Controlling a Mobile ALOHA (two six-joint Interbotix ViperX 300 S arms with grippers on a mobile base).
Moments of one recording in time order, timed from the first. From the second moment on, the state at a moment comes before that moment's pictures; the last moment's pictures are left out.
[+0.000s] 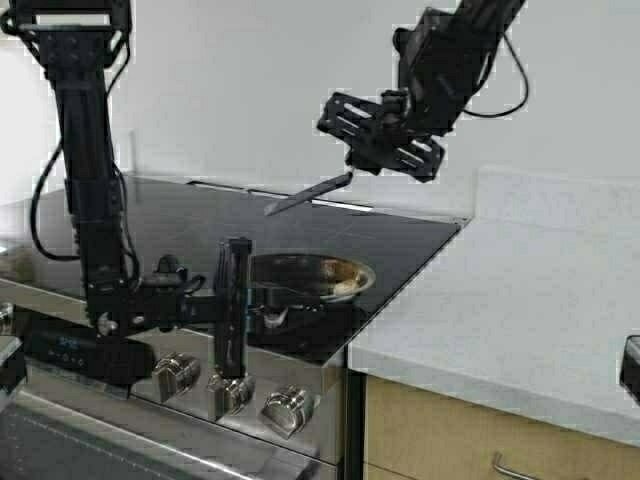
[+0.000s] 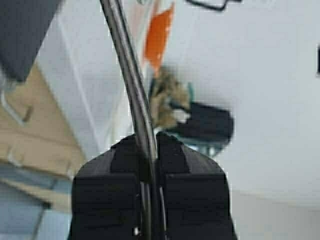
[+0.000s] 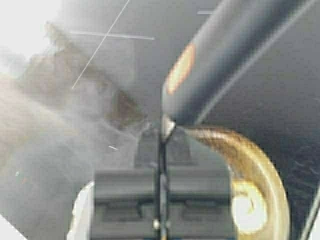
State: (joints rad) left arm -0.35 1.01 0.52 0.86 -1.47 -1.77; right arm 0.57 0.50 0.41 0.39 -0.56 0.28
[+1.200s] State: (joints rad) left arm -0.29 1.13 0.40 0.87 -1.50 -1.74; right arm 0.52 0.67 0.32 0.42 -0.58 0.25
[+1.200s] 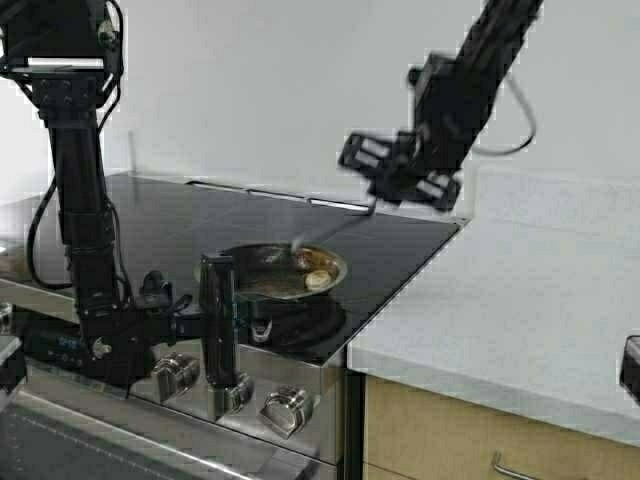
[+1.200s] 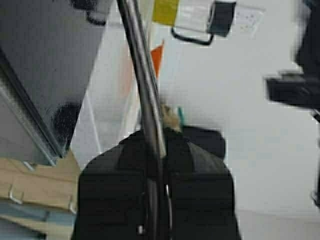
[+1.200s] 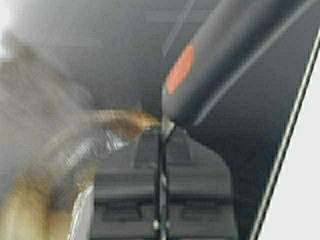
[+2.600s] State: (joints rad) left arm -0.19 1.05 0.59 0.83 -1.45 -1.58; right arm 0.50 0.65 0.30 0.42 -0.54 0.25
